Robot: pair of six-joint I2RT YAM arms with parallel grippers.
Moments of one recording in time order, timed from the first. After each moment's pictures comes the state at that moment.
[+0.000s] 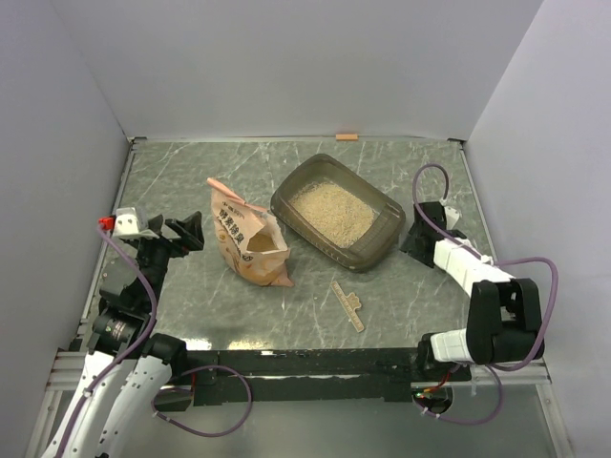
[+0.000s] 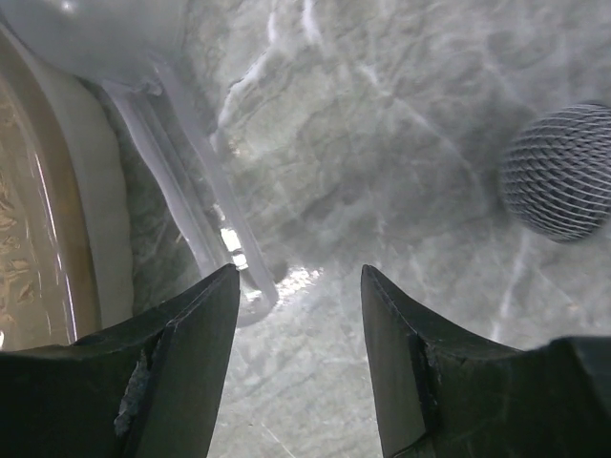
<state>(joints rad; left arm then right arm) -0.30 0.38 0.61 -0.14 -0.23 -0.30 0.06 1.34 0.71 -0.40 0.29 0.59</state>
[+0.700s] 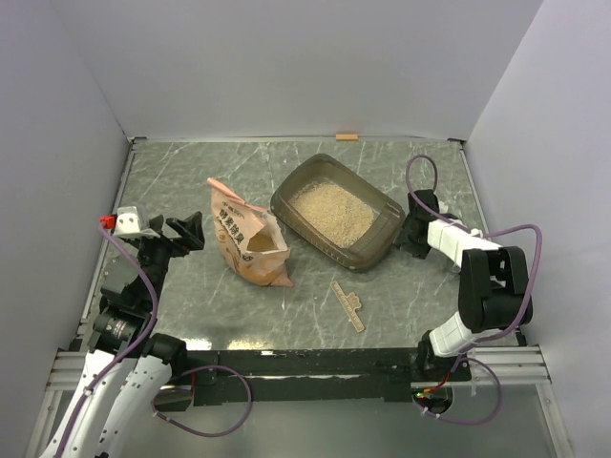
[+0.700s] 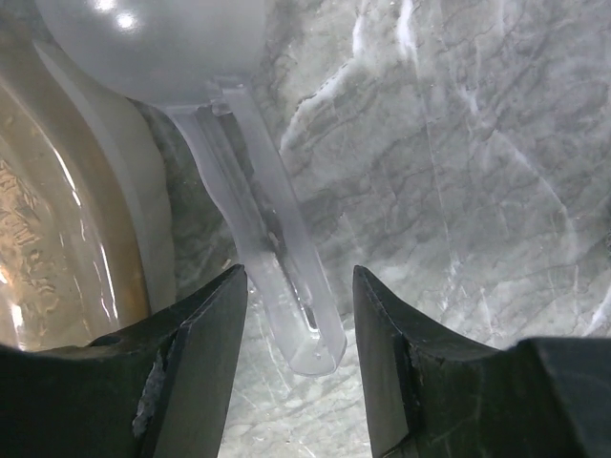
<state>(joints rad) -0.30 0.39 0.61 -0.15 -0.23 -0.30 0.06 1.55 0.85 -0.43 0.19 0.57</state>
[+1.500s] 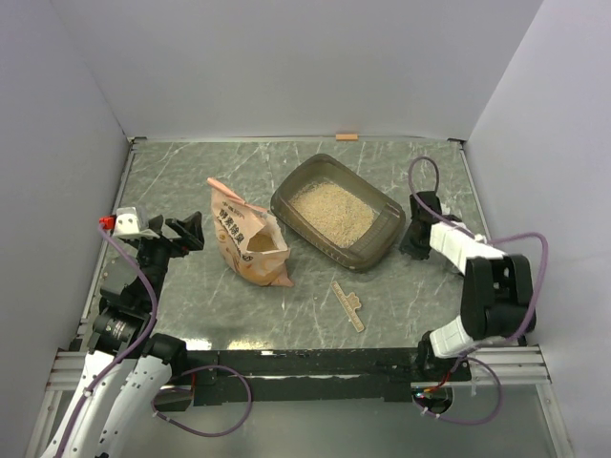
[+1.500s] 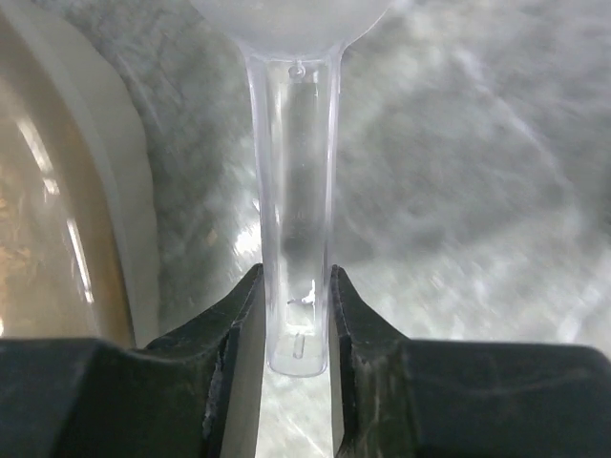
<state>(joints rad) -0.30 0.39 0.61 -0.15 -0.23 -0.30 0.05 1.52 0.84 -0.48 0.17 0.56</state>
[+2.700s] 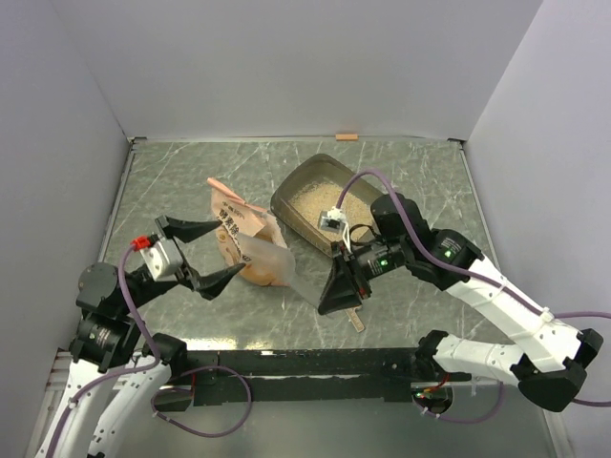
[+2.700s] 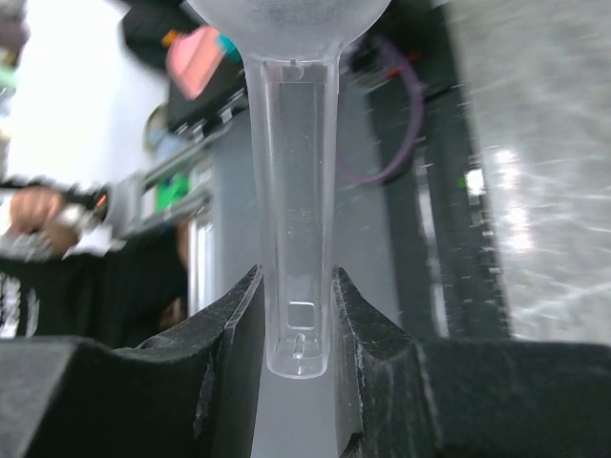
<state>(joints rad) -0.33 0.40 0.77 -0.12 0.68 0.01 0.80 1.04 1.20 -0.77 -0.92 0.28</state>
